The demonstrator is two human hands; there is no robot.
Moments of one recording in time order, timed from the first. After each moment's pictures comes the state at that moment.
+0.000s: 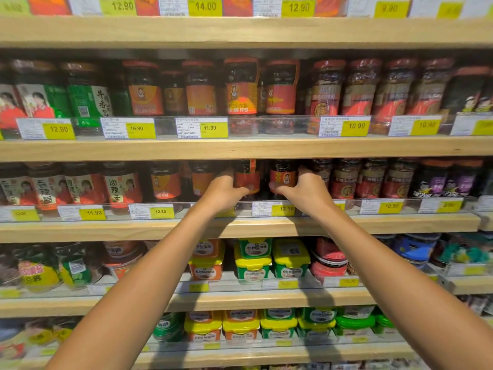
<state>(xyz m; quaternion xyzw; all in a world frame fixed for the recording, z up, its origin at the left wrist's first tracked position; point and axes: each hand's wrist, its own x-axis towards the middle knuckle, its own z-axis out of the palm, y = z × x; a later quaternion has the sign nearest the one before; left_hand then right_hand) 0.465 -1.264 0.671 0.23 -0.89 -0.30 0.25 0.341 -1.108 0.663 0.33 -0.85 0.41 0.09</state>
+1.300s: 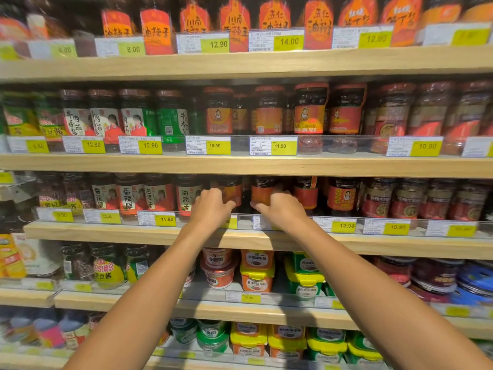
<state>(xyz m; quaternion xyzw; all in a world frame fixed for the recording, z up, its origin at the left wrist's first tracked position) 0.575 -1.354 0.668 0.39 -0.86 -0.16 0.29 0.446 -1.241 0.663 0.41 -0.87 0.26 0.07</state>
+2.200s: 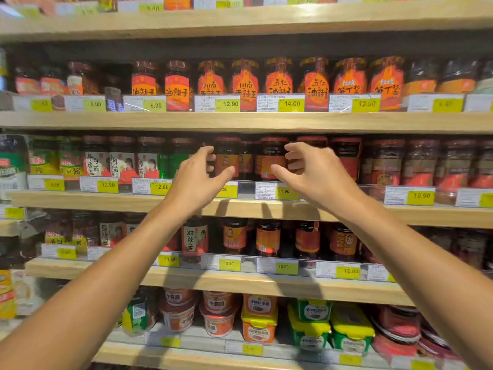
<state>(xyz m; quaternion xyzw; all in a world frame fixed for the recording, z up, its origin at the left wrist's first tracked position) 0.630 -1.346 0.797 0.21 -0.84 -0.16 0.48 0.479 -1.165 0.816 0.51 -0.73 0.37 0.27</state>
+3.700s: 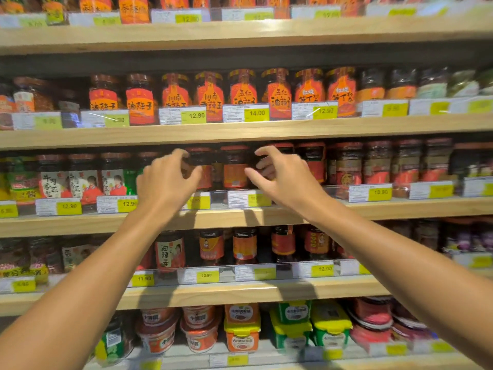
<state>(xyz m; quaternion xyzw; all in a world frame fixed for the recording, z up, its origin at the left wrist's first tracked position) 0.615 -1.346 0.816 0.29 -0.80 0.02 0.52 0.457 -1.172 0.814 0.51 -0.70 0.38 0.33</state>
